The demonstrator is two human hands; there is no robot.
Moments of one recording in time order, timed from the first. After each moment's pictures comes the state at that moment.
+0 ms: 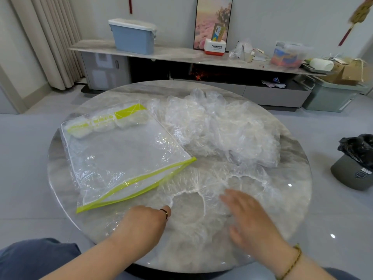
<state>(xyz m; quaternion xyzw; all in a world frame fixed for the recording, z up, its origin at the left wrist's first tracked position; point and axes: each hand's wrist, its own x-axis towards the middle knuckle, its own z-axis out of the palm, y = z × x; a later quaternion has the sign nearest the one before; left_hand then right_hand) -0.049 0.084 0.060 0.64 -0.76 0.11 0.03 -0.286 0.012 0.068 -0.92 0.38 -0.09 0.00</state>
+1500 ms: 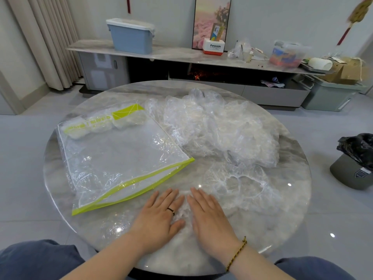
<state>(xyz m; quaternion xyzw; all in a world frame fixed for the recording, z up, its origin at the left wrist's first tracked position) -0.059 0.057 0.019 0.64 -0.76 -0.04 -0.01 -0.215 0.017 0.030 -0.90 0.42 -0.12 -0.03</state>
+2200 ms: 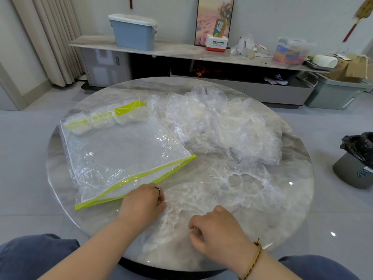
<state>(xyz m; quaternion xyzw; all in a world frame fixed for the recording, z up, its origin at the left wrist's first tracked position) -0.038 0.047 0.036 0.73 -0.67 -0.06 0.12 -0.223 0.035 0.070 -0.94 0.33 -0.03 0.11</state>
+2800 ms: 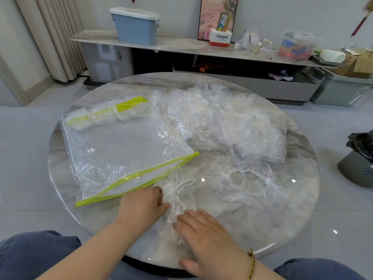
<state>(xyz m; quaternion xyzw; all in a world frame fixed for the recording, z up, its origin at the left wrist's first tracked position) -0.049 0.061 0.062 0.77 -0.63 -0.08 0.09 -0.221 0.050 0.051 -0.96 0.27 -0.04 0.04</state>
